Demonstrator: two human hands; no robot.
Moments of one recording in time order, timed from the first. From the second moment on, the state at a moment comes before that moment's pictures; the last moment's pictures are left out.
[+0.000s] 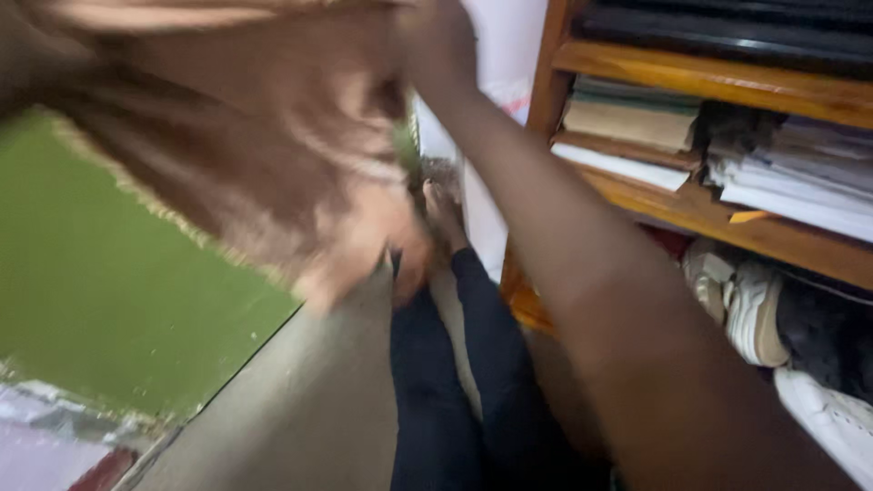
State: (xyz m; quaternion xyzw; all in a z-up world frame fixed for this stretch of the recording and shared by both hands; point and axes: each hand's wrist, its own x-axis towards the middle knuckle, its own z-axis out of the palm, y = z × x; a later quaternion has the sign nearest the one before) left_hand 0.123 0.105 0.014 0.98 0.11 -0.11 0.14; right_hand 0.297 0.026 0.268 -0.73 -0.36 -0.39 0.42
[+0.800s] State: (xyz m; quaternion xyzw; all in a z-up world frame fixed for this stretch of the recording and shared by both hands) left_hand -0.055 0.037 0.040 0.85 -0.07 -0.39 0.35; right_hand 0.164 -0.321 -0.065 -0.98 -0.19 -0.05 -0.07
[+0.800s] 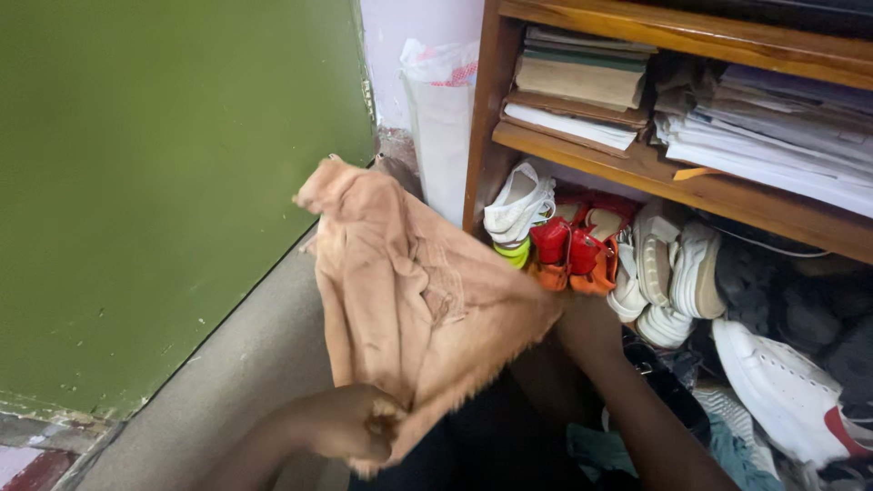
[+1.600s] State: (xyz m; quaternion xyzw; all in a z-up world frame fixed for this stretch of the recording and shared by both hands) left_hand 0.045 0.180 -0.106 0.79 0.32 0.04 0.53; right_hand 0.183 -0.170 -0.061 -0.86 -0.31 0.26 0.31
